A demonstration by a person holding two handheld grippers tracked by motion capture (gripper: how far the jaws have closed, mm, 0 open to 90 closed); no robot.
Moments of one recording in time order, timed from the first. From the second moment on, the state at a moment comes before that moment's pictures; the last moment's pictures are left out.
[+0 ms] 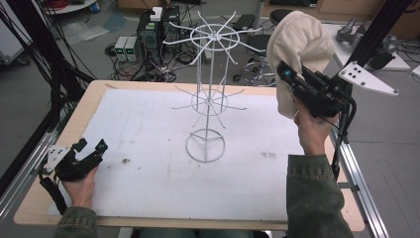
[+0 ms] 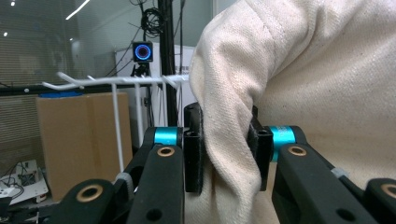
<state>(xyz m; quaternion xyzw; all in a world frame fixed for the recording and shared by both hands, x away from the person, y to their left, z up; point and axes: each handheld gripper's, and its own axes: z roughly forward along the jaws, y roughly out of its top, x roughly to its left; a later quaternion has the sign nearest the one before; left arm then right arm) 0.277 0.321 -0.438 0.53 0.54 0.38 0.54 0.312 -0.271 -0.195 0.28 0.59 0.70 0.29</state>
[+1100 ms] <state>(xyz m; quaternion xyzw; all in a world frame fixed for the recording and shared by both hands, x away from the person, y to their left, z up) 0.279 0.321 -0.439 0.52 0.54 0.37 0.54 0.316 -0.213 -0.125 0.23 0.63 0.70 0.26</state>
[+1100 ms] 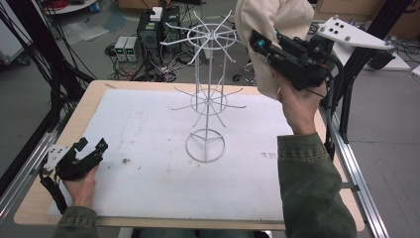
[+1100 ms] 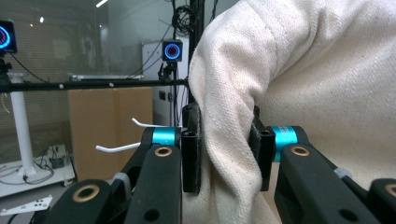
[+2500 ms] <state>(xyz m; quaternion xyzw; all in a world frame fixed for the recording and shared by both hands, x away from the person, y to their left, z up) 0.280 0.321 -0.439 0.52 0.54 0.37 0.54 0.338 -0.211 -0.138 0.29 0.65 0.67 0.19</state>
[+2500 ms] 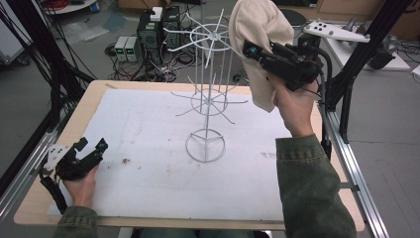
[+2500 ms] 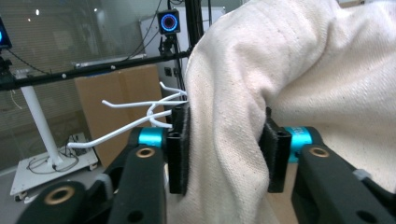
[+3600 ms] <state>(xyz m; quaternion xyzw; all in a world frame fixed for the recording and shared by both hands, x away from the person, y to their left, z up) 0.279 0.321 -0.439 0.53 0.54 0.37 0.54 0.327 -0.233 -0.162 0.31 0.65 0.68 0.15</state>
